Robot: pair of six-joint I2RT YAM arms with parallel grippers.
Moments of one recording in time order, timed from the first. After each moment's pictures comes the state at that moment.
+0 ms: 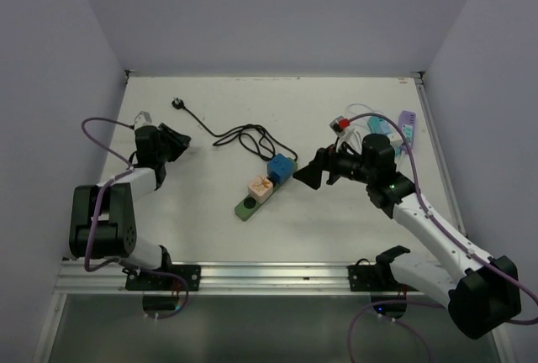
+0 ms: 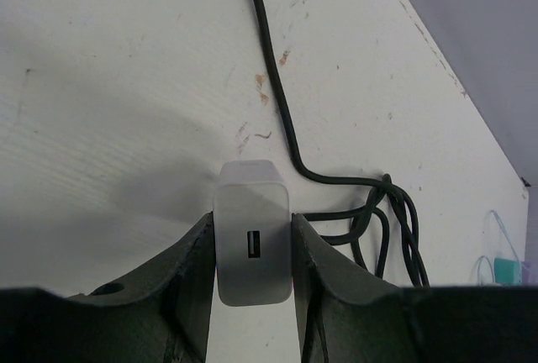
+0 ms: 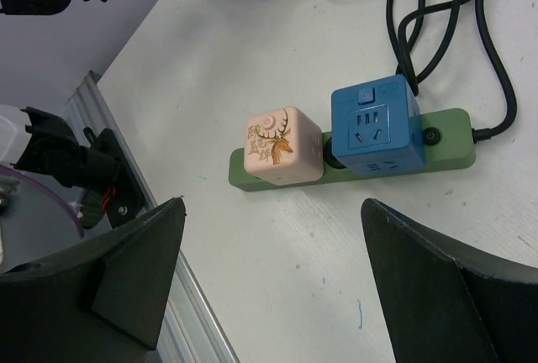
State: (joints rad) left arm 0.06 1.48 0.63 0.34 0.11 -0.77; right arm 0.42 1.01 0.67 -0.01 -0.59 0.36
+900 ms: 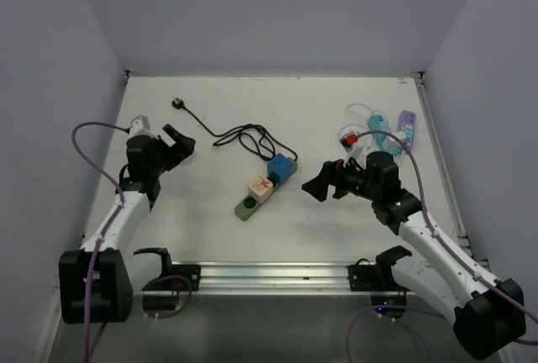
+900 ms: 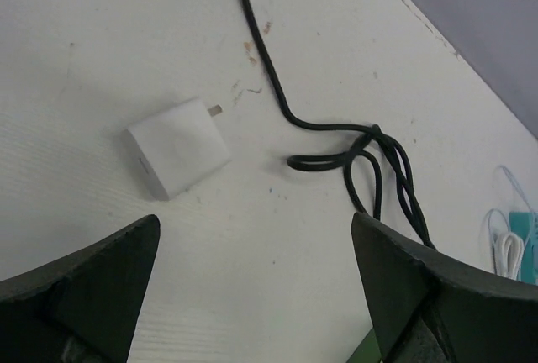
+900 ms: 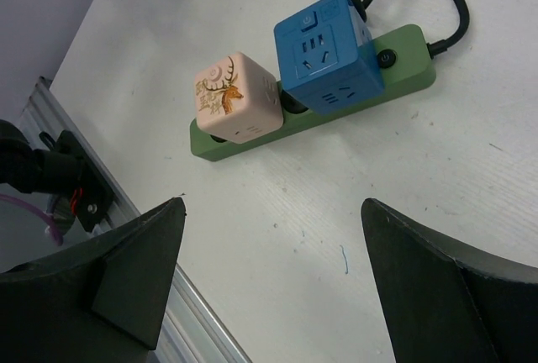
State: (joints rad) left arm 0.11 1.15 0.54 0.11 0.13 -0.67; right arm 0.42 0.85 0.54 -0.12 -0.46 0.39
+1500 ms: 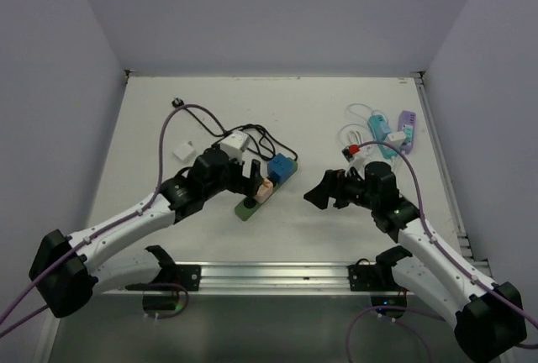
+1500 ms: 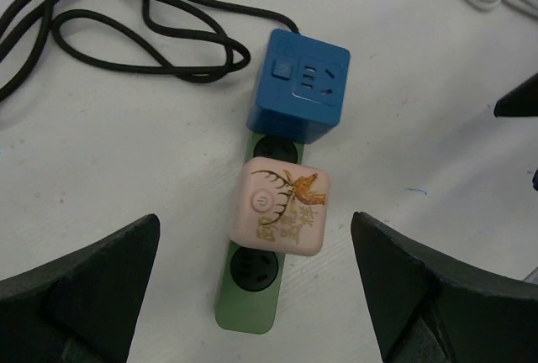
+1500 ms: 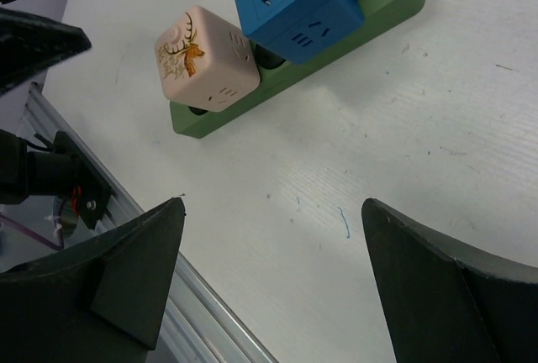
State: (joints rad) left arm -0.69 1.03 0.68 -0.15 -0.07 -0.32; right arm 0.42 0.80 0.43 -0.12 -0.43 0.49
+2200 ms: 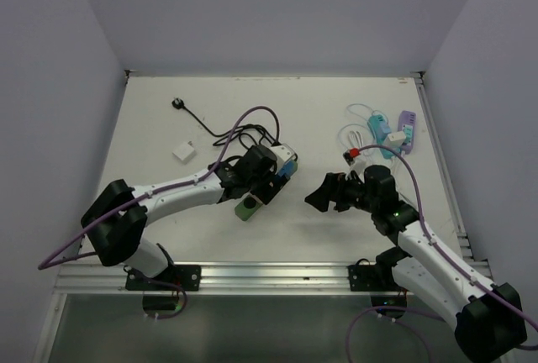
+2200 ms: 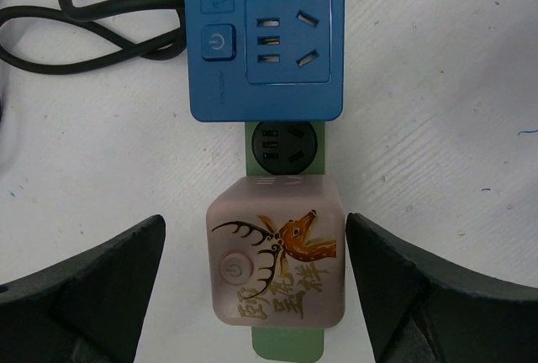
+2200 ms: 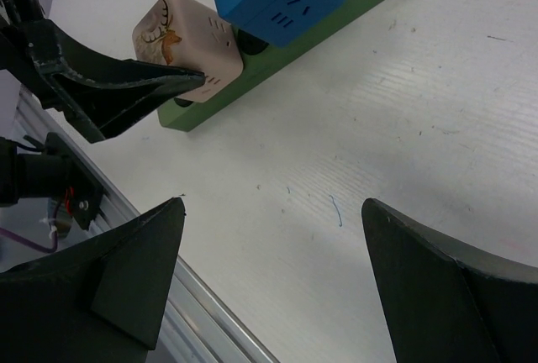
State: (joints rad) left arm -0.89 1.51 0.97 -0.32 -0.23 -0.02; right arm 0.42 0.79 0.39 -0.12 -0.41 0.51
